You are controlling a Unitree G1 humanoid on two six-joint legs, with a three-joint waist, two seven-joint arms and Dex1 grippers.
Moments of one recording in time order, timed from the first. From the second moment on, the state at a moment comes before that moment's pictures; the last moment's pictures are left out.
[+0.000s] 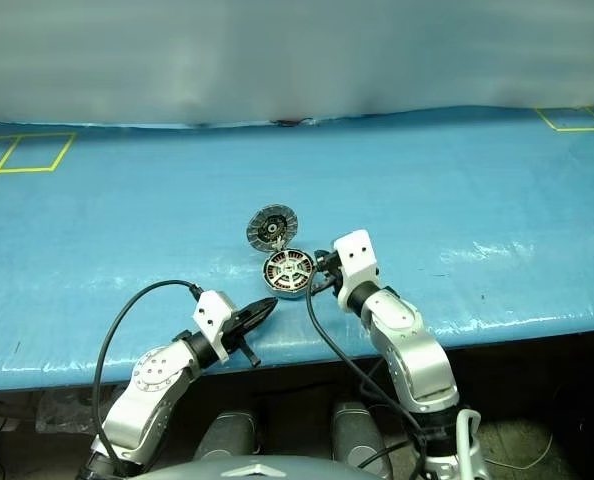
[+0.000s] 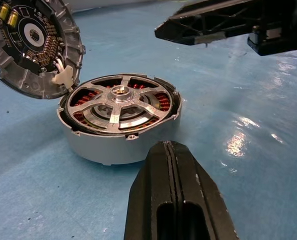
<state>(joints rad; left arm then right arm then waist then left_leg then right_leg) 0.14 0.28 -0.20 -0.21 -0.16 0.10 -0.60 -0.20 -0.15 0.17 -0.31 0.18 0.66 0.28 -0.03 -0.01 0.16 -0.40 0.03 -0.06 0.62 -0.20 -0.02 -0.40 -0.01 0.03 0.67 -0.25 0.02</state>
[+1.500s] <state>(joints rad) 0.19 0.29 -0.20 -0.20 -0.18 0.12 -0.59 -0.30 -0.09 0.31 -0.11 0.11 0.64 0.36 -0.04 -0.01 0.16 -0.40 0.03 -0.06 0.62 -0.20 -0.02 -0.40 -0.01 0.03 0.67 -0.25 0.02</state>
